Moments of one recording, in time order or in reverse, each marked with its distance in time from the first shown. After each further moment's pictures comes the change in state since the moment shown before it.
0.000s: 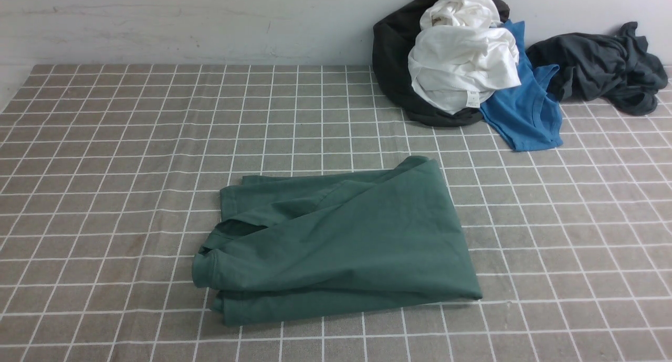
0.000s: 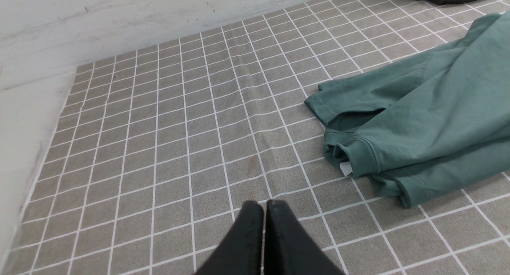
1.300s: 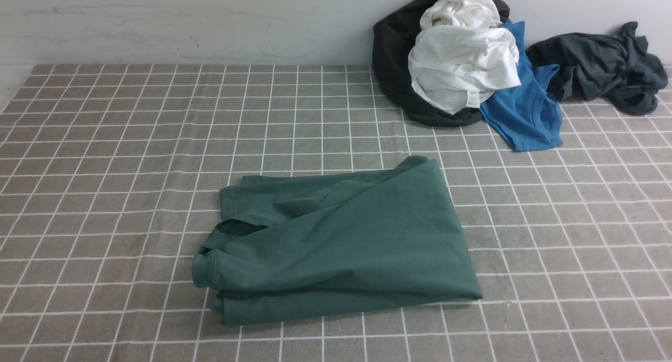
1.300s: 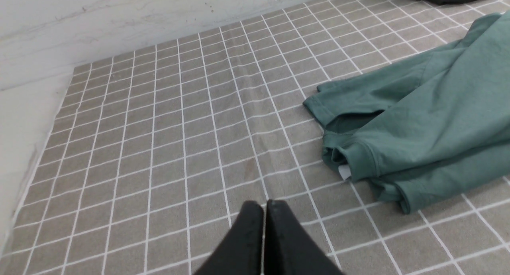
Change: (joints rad) right arm 0.000 0.000 0.000 0.000 0.000 -0.003; left arm 0.005 0.000 0.038 -0.014 -0.056 0.000
